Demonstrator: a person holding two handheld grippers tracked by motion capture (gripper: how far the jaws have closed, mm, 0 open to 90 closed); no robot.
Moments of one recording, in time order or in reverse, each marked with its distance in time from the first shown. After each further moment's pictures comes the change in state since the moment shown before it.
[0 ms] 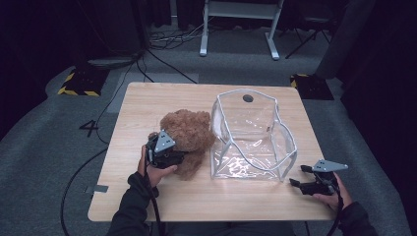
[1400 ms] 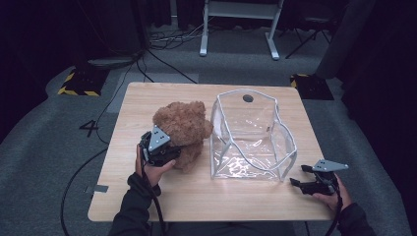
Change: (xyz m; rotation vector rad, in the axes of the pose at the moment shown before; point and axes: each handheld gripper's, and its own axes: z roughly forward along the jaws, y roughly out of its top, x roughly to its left) left arm -0.006 0.023 -0.027 -0.106 0.092 -0.069; right arm 0.000 0.000 -0.001 0.000 -0.017 0.015
